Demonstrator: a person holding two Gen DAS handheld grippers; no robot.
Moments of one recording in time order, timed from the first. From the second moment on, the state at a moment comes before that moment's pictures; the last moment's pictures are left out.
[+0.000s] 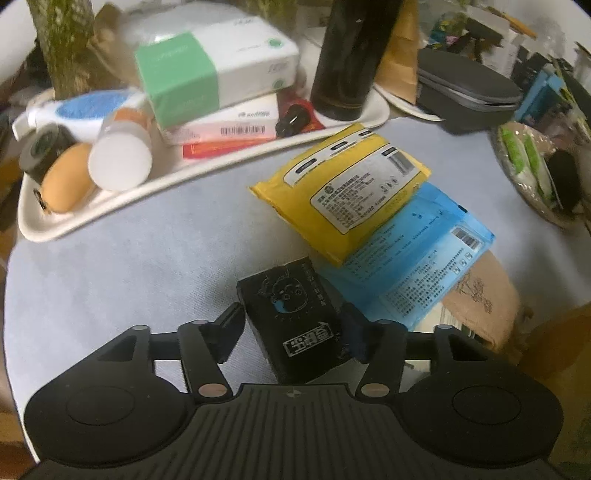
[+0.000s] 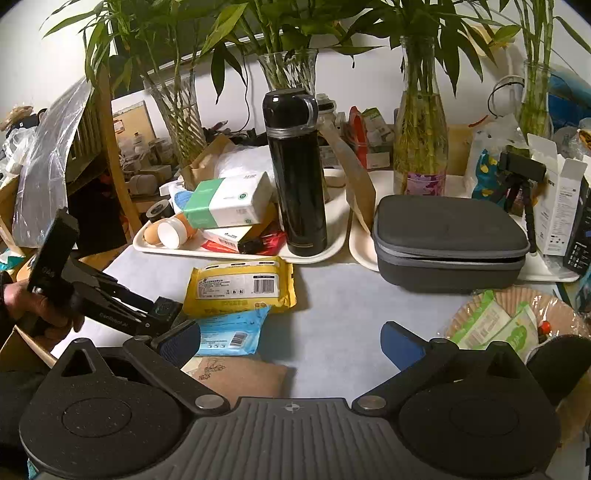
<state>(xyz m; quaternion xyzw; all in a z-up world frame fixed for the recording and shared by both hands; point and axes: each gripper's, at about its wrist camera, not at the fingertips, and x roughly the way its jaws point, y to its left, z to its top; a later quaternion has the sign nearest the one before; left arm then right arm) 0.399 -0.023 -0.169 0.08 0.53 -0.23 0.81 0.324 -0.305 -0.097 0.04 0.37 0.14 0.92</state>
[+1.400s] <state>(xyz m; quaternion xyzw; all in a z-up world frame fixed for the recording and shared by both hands) 0.355 0.001 -0.174 0.09 0.48 -0.20 0.85 0.431 -0.306 -0.198 0.19 0.49 0.28 0.80</state>
